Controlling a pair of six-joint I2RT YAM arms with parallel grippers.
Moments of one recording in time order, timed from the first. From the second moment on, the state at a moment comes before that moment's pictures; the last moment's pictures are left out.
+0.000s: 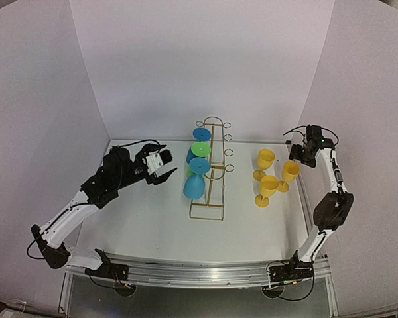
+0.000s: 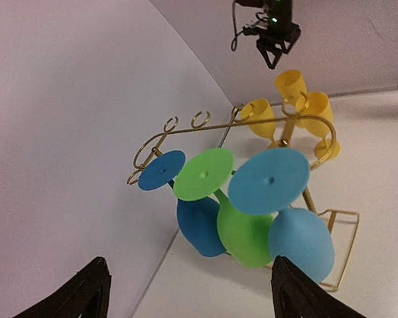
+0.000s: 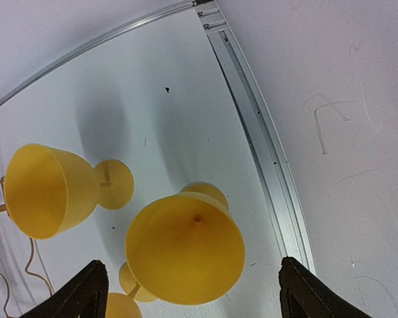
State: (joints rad) left arm -0.80 1.26 1.39 -0.32 0.10 0.68; right arm -0.10 1.85 1.88 -1.07 0.02 0.24
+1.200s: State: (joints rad) left arm -0.65 1.80 2.02 -0.84 0.73 -0.63; right arm 0.10 1.51 1.88 -1.20 0.05 0.34
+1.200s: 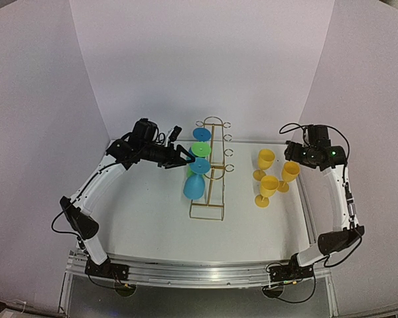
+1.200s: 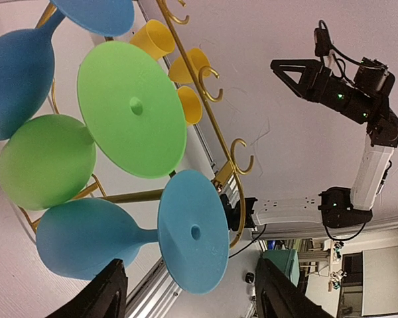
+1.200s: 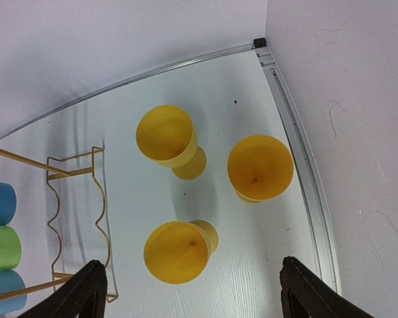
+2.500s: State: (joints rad) left arm -0.61 1.82 1.99 -0.82 0.81 -0.66; right arm 0.10 1.48 1.87 -1.20 0.05 0.35
